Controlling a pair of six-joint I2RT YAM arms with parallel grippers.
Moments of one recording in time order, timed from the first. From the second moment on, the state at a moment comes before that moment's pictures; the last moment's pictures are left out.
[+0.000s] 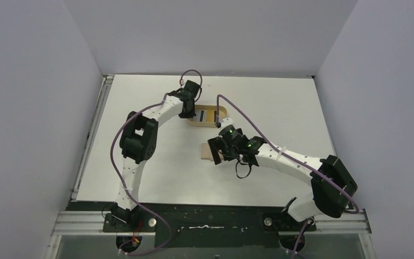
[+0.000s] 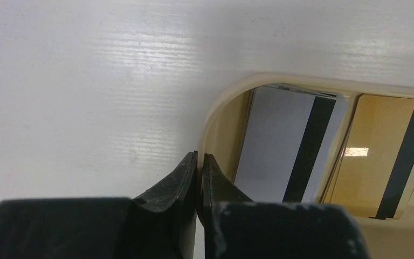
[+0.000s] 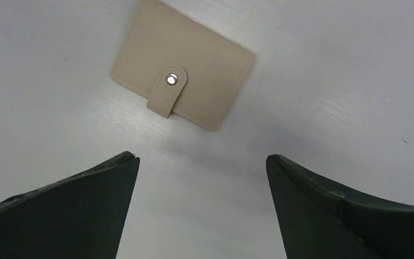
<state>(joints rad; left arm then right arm) -0.47 2.26 1.81 -0.61 -0.28 -0.44 0.82 1.43 0.92 -0.40 0.18 0.30</state>
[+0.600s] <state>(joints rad) -0.51 2.06 1.53 -0.52 -0.37 -0.60 0.91 1.79 1.18 -0.46 0.33 0.50</state>
